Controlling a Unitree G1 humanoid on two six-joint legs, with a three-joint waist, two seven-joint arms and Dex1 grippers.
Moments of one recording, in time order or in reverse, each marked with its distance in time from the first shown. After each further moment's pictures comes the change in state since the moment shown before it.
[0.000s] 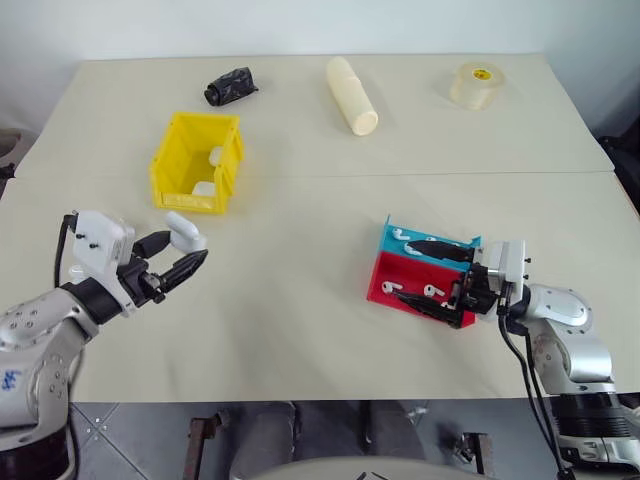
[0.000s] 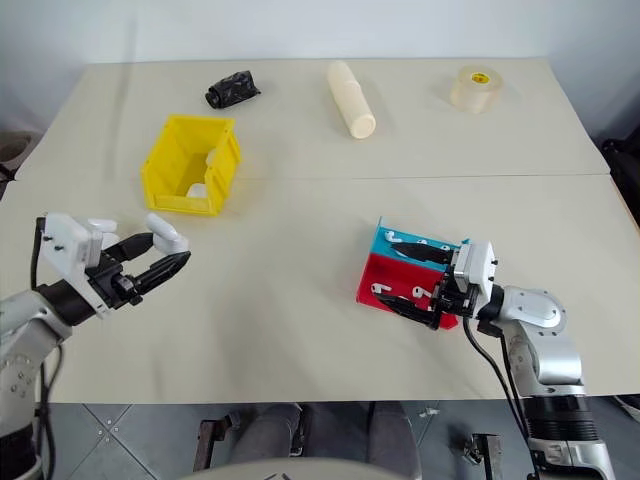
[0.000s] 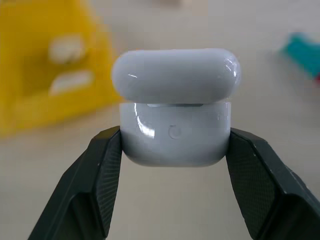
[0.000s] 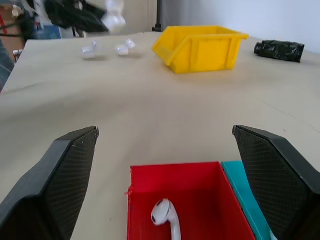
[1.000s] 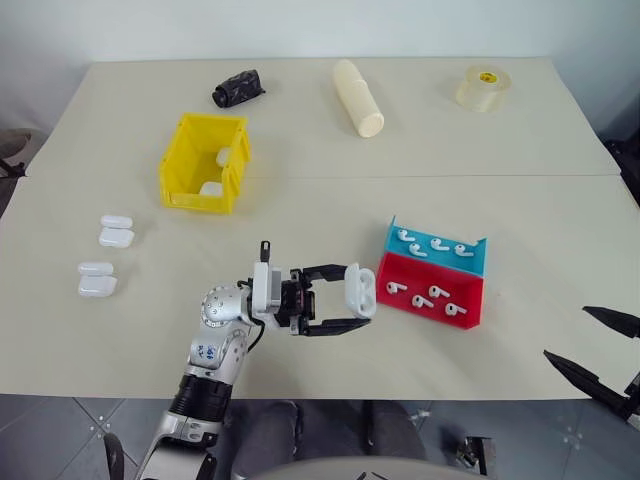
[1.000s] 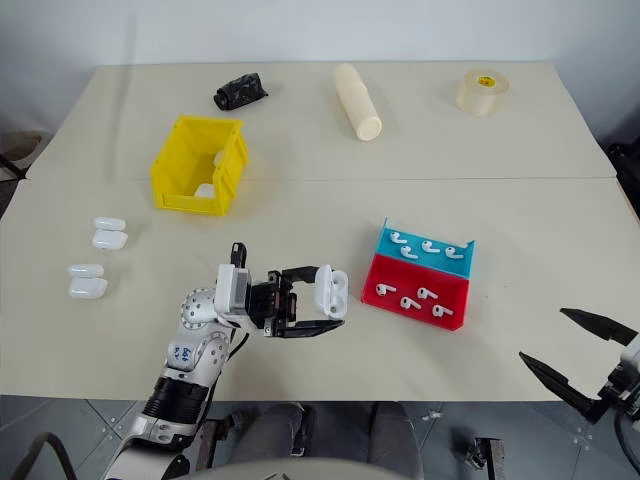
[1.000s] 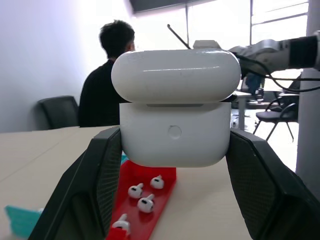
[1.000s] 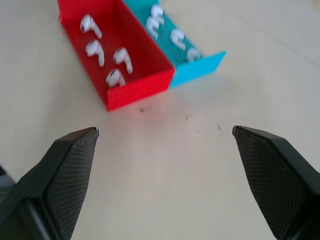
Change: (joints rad) left arm -0.284 -0.435 -0.618 0.529 0.004 -0.721 -0.520; right arm 0.797 -0.165 -0.683 -0.284 0.012 0.085 -0.090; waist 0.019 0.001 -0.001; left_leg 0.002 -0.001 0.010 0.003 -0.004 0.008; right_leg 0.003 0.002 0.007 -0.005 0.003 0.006
